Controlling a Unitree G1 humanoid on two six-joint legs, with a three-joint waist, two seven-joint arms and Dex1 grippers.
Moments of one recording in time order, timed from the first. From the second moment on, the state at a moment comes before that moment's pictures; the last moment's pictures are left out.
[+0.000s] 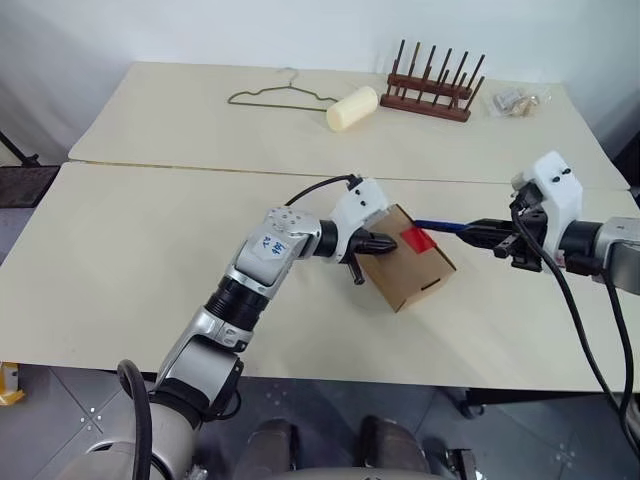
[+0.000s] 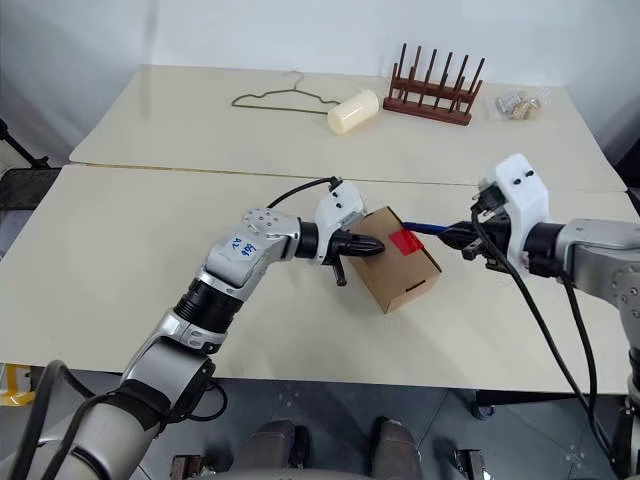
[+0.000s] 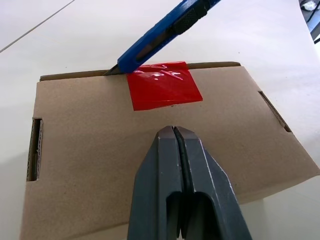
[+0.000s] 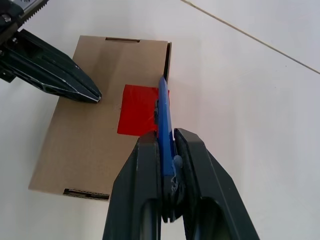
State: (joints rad) left arm -0.93 0.16 -0.32 0.25 -0.11 0.67 -0.82; right arm -0.54 -1.00 -0.22 -0.38 0.81 1.26 0.55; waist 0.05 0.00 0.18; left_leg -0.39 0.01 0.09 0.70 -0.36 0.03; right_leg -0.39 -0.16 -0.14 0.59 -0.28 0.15
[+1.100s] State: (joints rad) left arm -0.93 0.17 -0.35 0.24 -0.11 0.68 -0.81; right arm -0.47 -1.35 -0.21 -0.41 0.86 1.42 0.84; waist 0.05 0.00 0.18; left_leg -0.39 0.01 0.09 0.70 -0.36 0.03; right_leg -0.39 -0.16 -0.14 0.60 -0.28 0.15
